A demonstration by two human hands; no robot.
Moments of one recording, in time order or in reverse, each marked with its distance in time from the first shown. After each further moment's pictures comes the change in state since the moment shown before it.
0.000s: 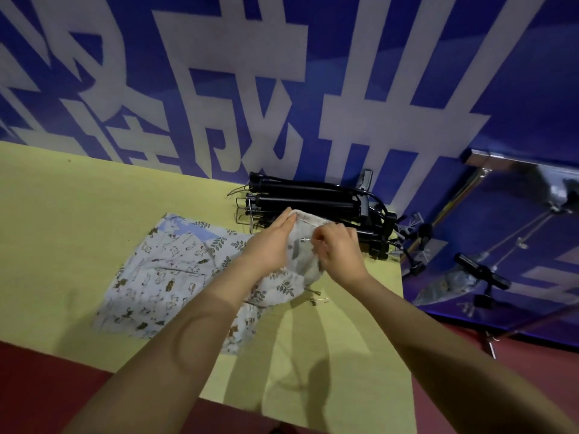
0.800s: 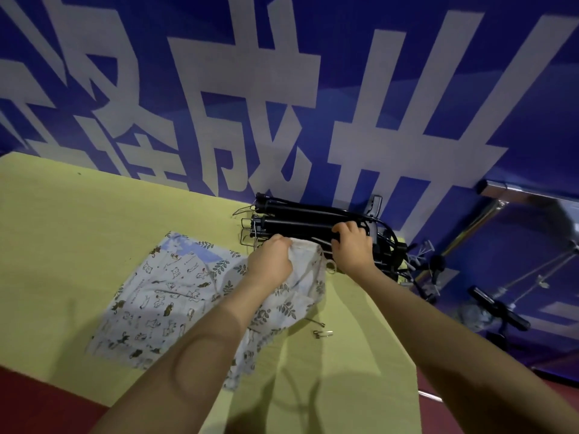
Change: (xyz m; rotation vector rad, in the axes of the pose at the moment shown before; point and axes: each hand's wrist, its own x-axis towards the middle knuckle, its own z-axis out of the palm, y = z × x) left_hand 0.034 -0.007 -0.001 -0.051 0.201 -0.150; right_hand 0.073 0.031 0.003 -0.133 -0.151 0.270
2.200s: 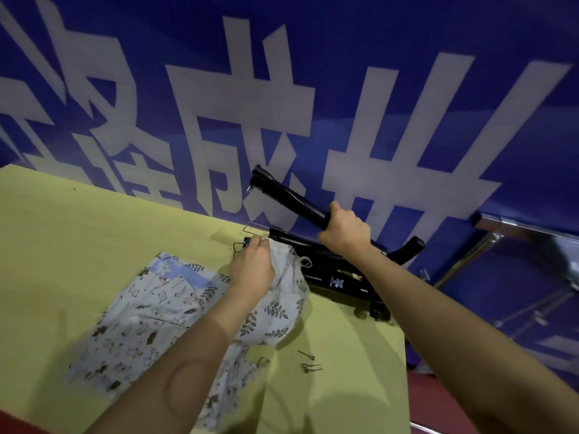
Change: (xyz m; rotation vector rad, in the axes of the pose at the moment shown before) left_hand 0.025 0.004 -0.022 0.127 0.179 -0.094; right_hand 0.058 -0.035 -0.072 -0.107 -0.017 -0.033
